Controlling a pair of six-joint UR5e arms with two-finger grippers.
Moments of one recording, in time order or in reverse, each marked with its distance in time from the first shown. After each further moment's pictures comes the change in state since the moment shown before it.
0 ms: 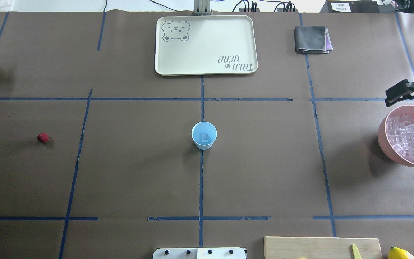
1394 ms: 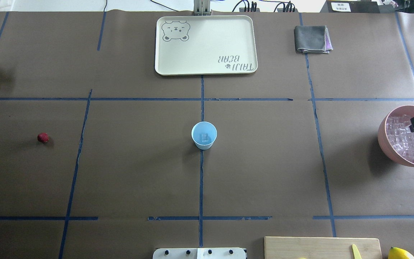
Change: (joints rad) left arm 0.001 0.002 -0.002 -0.002 -0.002 -0.017; right arm 0.007 -0.170 -0.306 0.370 0.023 -0.011
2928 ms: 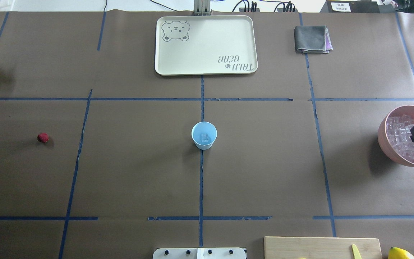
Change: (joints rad) left arm 0.000 -0.003 0.000 -0.002 0.001 -0.003; right arm -0.032 0.003 -0.064 0.003 -0.010 -0.043
